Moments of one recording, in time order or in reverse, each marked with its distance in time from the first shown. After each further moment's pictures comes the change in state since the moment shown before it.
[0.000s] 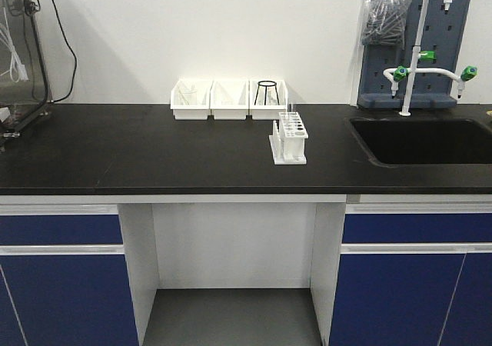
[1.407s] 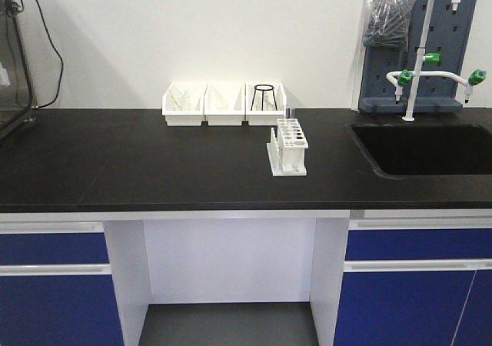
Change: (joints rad) left arm 0.000 0.000 0.000 0.000 0.000 0.000; right arm 0.000 0.000 0.000 0.000 0.001 0.000
